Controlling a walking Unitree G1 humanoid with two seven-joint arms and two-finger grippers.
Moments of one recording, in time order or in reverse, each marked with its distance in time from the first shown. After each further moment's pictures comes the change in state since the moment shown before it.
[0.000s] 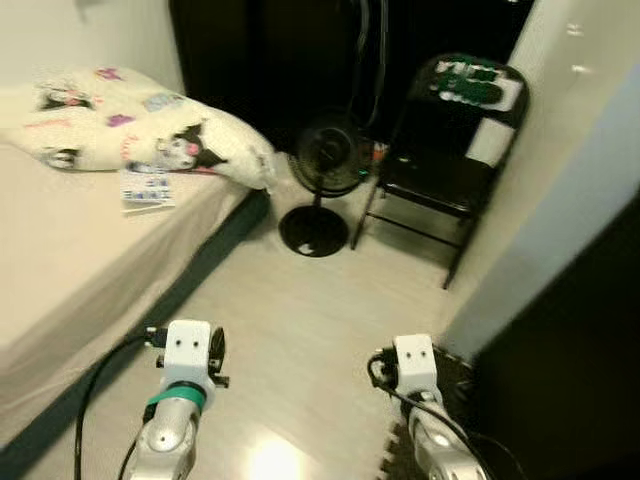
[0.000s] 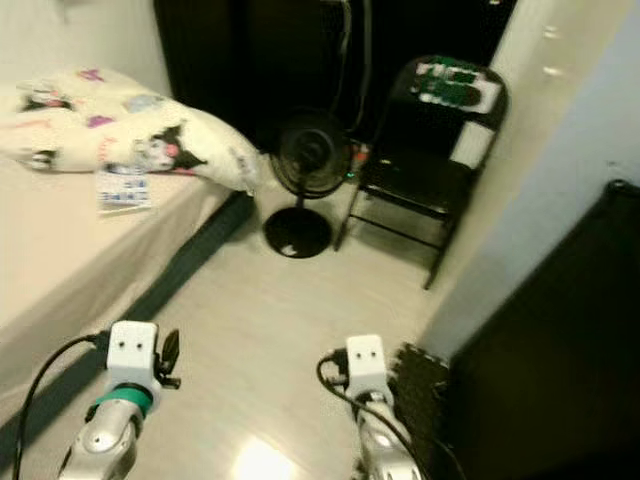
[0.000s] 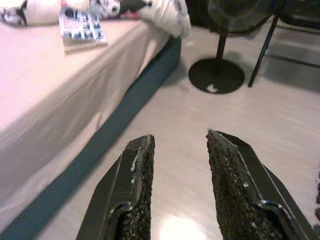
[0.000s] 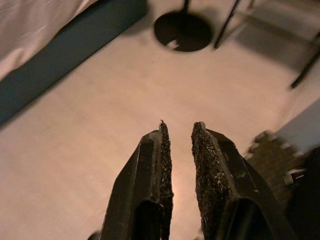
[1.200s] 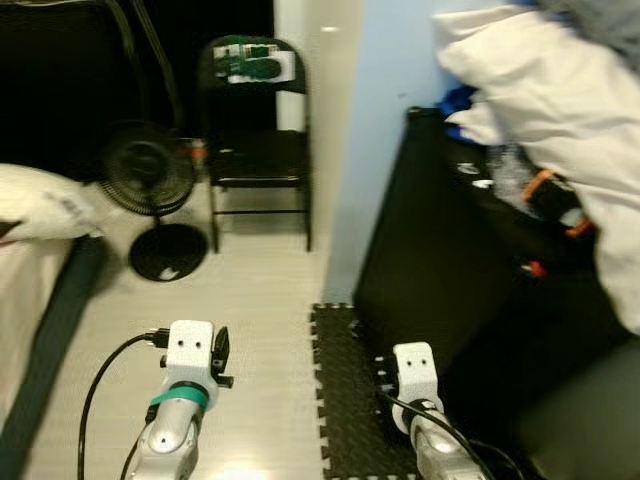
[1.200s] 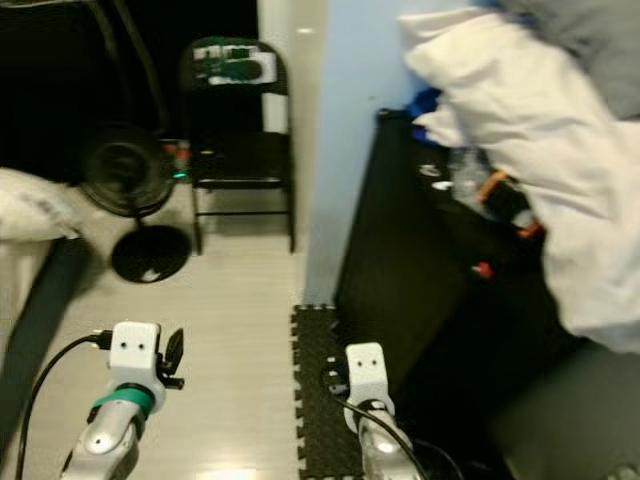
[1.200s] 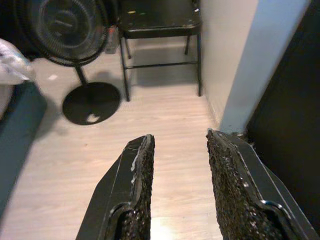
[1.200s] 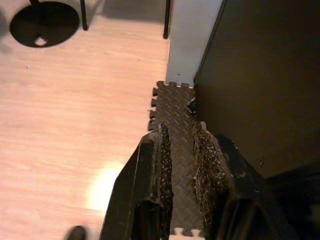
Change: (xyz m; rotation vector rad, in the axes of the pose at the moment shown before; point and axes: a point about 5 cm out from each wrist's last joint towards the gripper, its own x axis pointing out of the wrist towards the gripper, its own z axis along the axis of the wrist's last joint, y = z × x) left arm 0.002 -0.006 0.007 -0.010 -0.025 -0.033; right arm -0.003 -0.005 -0.009 -0.043 0.028 -0.022
